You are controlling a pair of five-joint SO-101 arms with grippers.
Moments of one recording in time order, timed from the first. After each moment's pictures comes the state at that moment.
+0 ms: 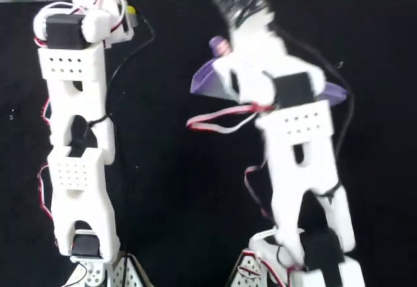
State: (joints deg) left arm -3.0 34.6 -85.2 100.4 12.4; right arm -15.5 -19.4 2.6 68.4 15.5
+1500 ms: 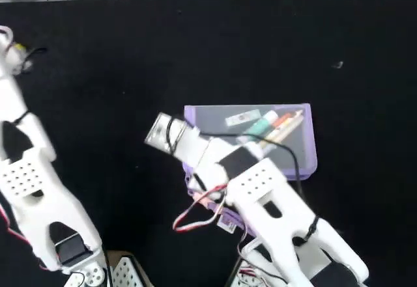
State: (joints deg) left arm -35.2 40.9 -70.5 100.4 12.4; right arm -34.6 -34.9 55.6 59.9 29.1
